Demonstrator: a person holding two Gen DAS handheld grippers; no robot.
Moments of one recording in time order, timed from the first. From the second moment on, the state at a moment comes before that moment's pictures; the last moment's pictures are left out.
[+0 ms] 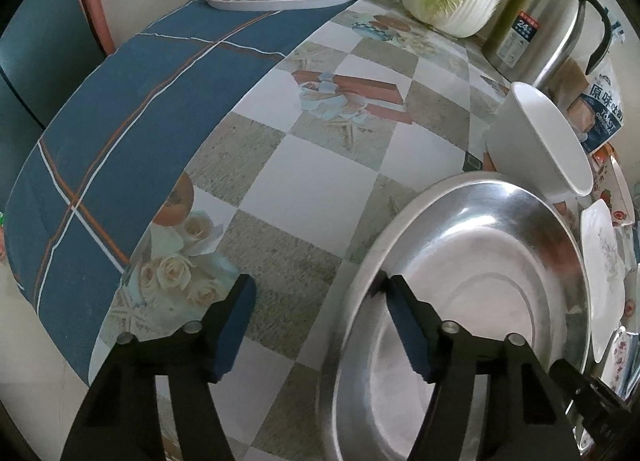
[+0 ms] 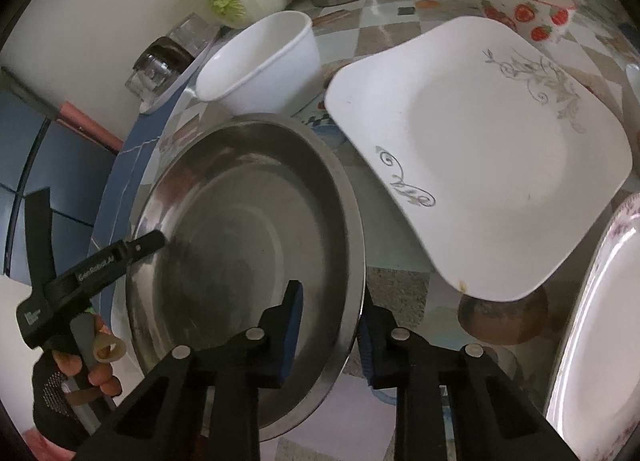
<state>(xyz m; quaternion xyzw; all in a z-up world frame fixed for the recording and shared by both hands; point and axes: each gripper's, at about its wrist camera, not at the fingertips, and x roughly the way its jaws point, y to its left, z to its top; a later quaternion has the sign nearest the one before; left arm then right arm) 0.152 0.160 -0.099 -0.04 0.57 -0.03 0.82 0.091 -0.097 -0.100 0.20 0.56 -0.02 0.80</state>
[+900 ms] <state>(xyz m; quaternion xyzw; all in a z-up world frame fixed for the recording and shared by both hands) 0.153 0.155 -0.101 -0.05 0.59 -0.02 0.81 0.075 -0.115 -0.112 0.28 0.56 0.04 0.78</state>
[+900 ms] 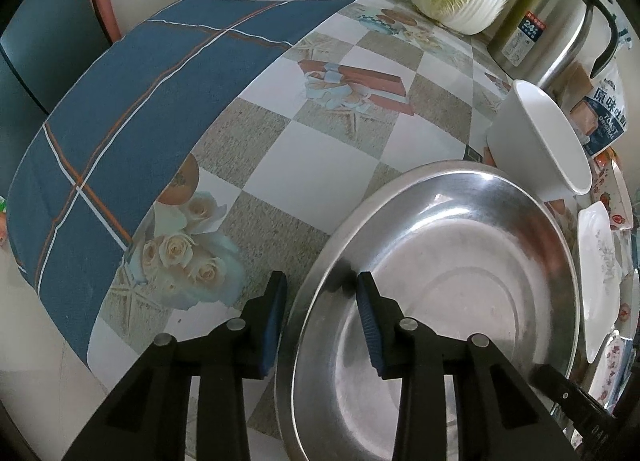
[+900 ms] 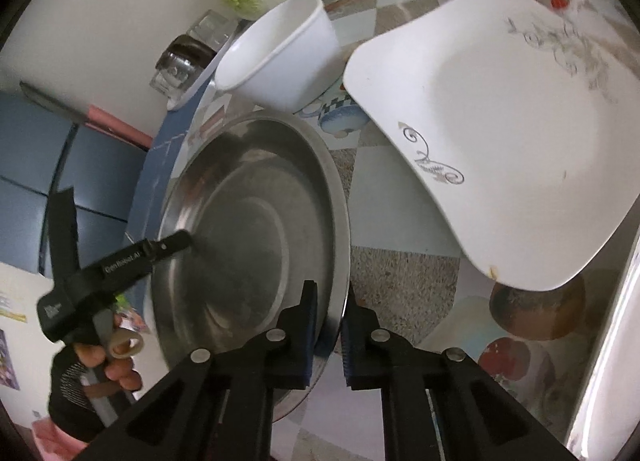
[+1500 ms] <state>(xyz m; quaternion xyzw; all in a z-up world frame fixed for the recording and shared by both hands) 0.119 0.184 -0.066 -0.07 0.56 -0.03 0.83 0.085 -0.089 -0.082 0.22 0.54 0.06 0.81</state>
